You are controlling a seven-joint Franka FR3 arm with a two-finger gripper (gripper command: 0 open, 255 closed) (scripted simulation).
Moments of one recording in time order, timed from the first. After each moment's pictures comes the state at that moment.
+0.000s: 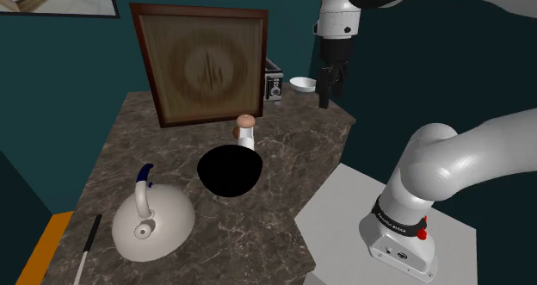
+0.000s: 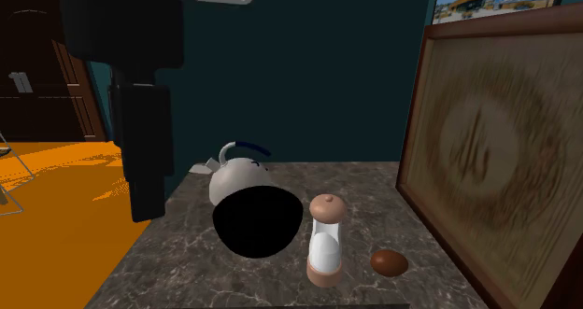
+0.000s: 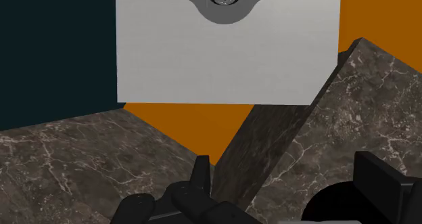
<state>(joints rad) 0.01 -0.81 0.07 -2.43 0.06 1.48 0.00</state>
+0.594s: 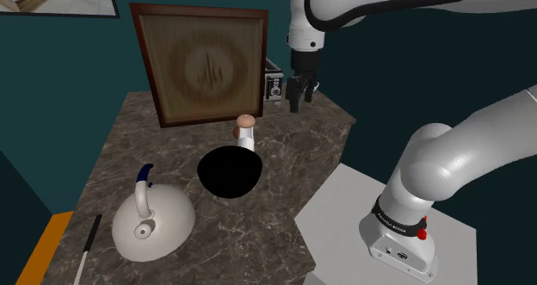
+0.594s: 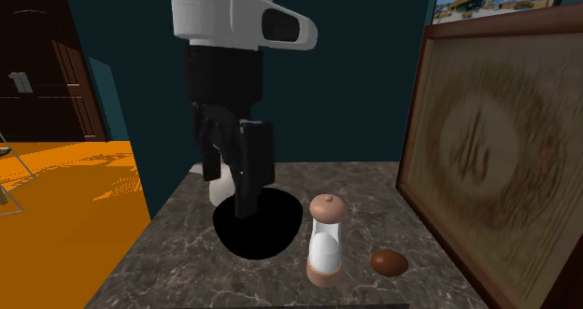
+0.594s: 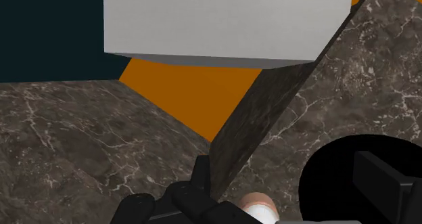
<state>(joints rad) 0.01 -0.60 0.09 -2.40 0.06 1.72 -0.01</state>
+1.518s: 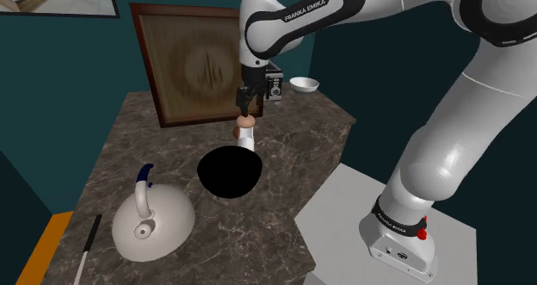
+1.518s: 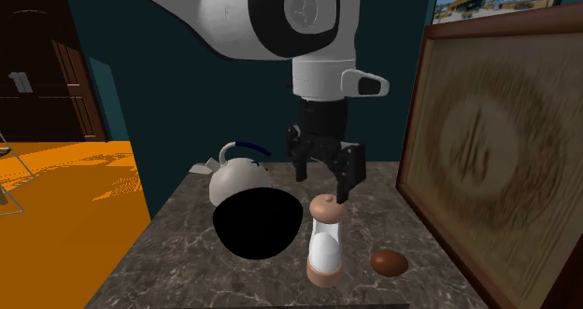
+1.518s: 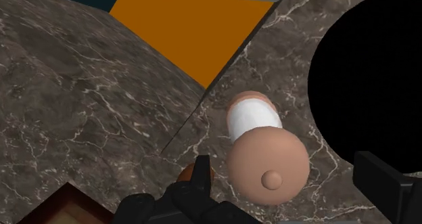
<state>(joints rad) 0.02 -0.11 0.14 -2.16 0.01 2.07 -0.02</state>
